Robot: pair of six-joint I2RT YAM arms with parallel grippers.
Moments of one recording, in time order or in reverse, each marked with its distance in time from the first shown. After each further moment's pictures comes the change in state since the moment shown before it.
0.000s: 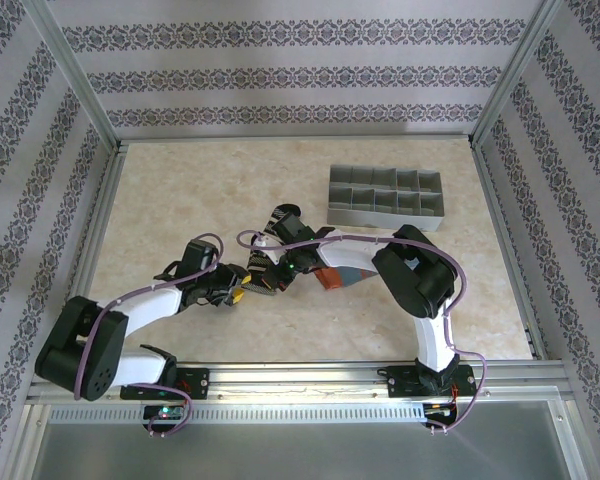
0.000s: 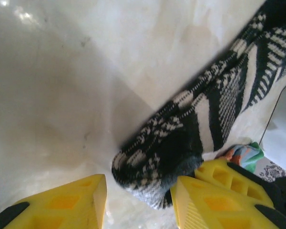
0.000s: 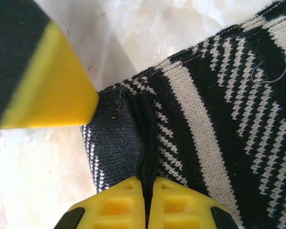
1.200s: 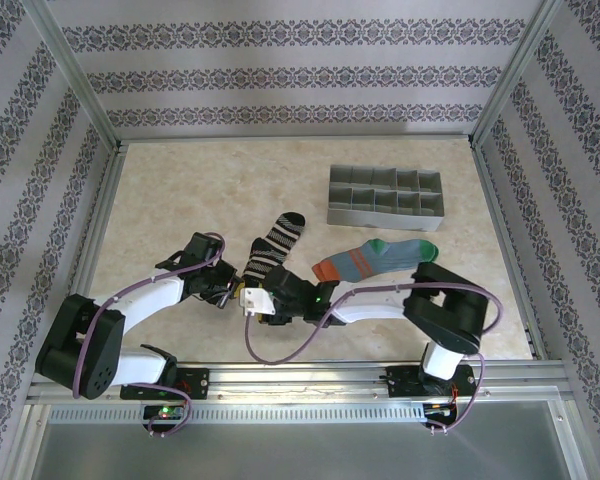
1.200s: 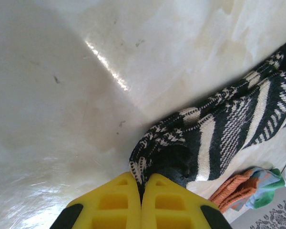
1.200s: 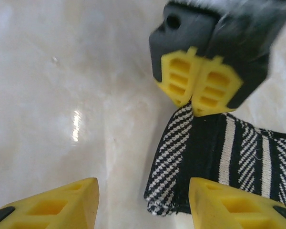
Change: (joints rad) left arm -0.018 -0.006 0.129 -0.295 -0.071 -0.051; right arm 0.334 -0.249 -0.350 0.372 0.531 -0.531
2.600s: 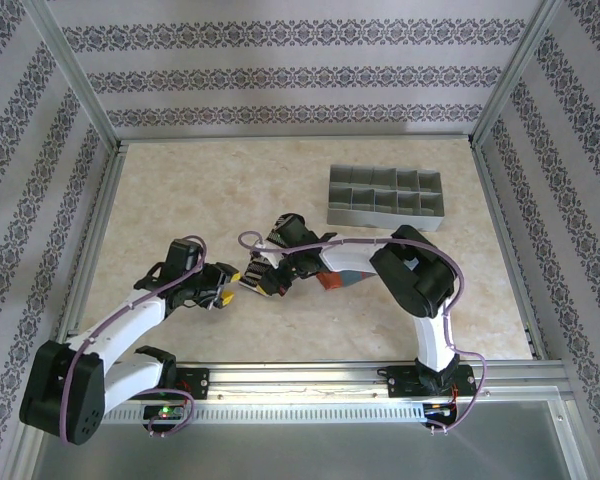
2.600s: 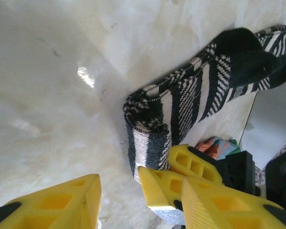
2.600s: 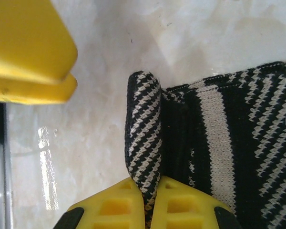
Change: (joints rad) left arm 0.069 -0.232 -0.109 0.046 0.087 0.018; right arm -0.345 0.262 0.287 -0.227 -0.747 0.563
